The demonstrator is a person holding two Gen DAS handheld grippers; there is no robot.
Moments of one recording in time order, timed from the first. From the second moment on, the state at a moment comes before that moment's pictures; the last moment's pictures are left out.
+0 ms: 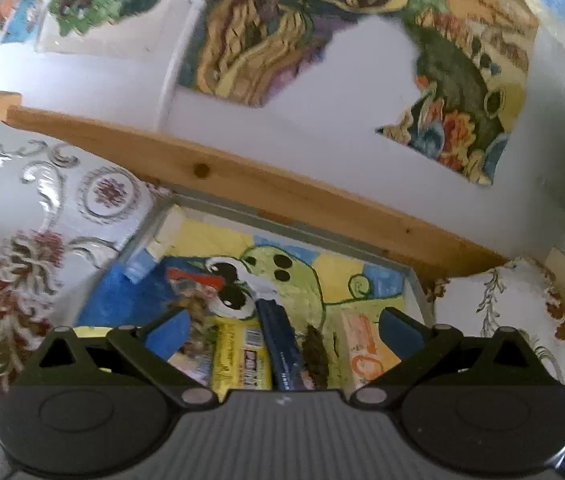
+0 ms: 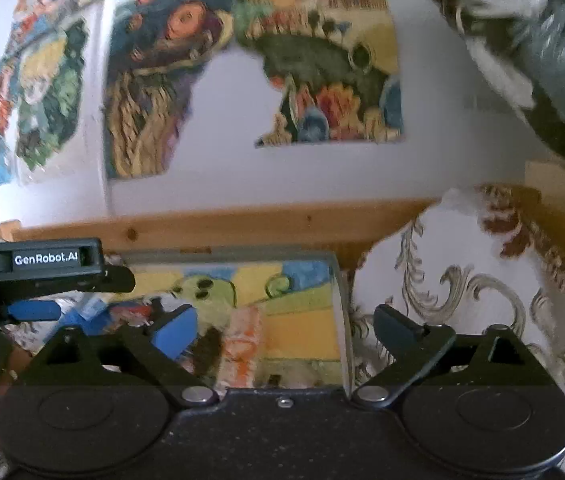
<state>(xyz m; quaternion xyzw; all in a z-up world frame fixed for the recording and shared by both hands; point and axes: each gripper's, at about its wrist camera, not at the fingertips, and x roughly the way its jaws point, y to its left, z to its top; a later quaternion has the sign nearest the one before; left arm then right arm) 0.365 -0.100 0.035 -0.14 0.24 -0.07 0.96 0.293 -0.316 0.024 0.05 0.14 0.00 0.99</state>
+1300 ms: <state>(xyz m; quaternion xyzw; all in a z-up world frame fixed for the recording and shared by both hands) 0.134 -0.028 0.033 -0.09 0.16 -0.04 0.98 0.071 -0.264 0.031 0.00 0.10 0.02 1.00</state>
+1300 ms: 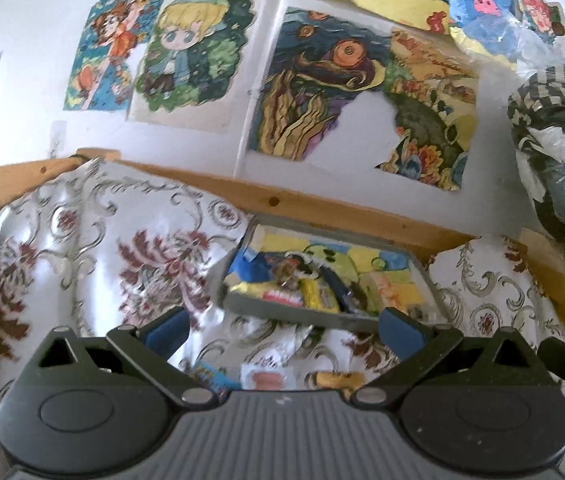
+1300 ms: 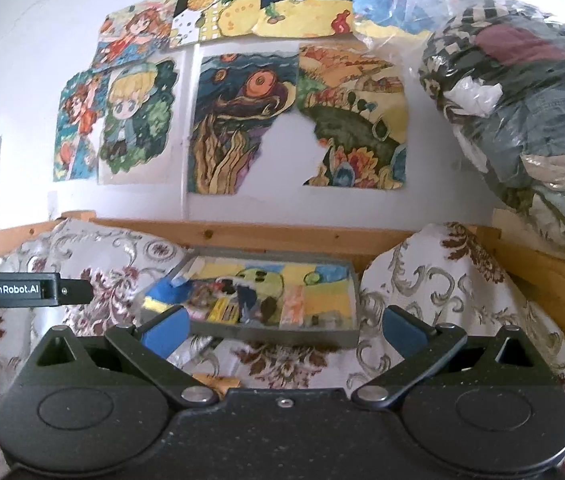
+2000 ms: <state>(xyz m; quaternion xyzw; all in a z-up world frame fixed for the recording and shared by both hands) 0.092 0.001 -0.016 -0.07 0.27 -0.02 0.96 0.048 -0.229 -0.003 -0.02 0.22 0.04 0.97</state>
